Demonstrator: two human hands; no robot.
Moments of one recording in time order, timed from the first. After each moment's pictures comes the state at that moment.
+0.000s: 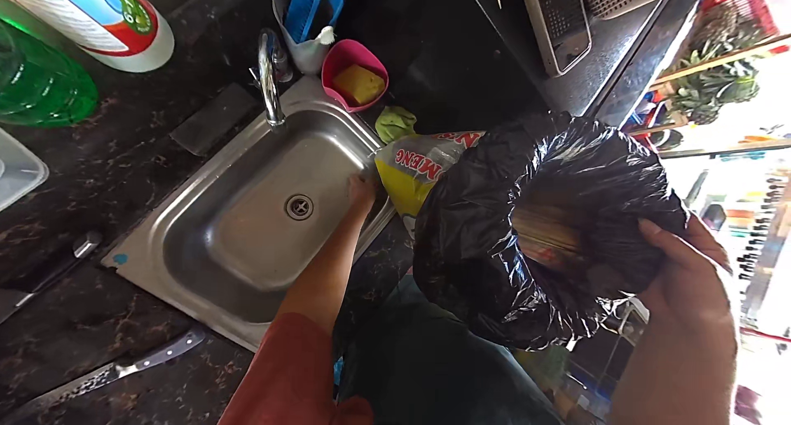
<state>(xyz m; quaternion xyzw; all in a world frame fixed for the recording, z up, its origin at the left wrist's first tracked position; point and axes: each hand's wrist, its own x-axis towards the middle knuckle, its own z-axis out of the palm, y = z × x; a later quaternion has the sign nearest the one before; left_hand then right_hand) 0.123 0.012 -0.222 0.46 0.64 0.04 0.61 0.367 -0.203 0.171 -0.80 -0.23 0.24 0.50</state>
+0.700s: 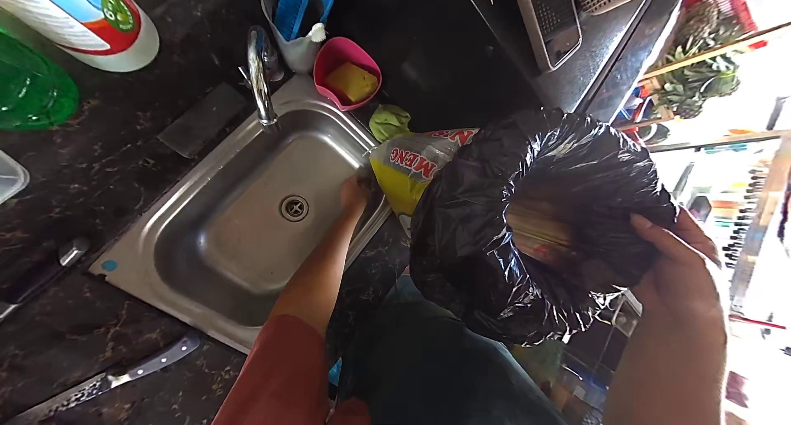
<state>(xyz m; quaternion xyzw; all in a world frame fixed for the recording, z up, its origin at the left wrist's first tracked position) 0.105 0.013 -0.221 0.59 0.58 0.03 0.56 0.362 -0.205 0.173 -0.80 -0.23 0.23 0.50</state>
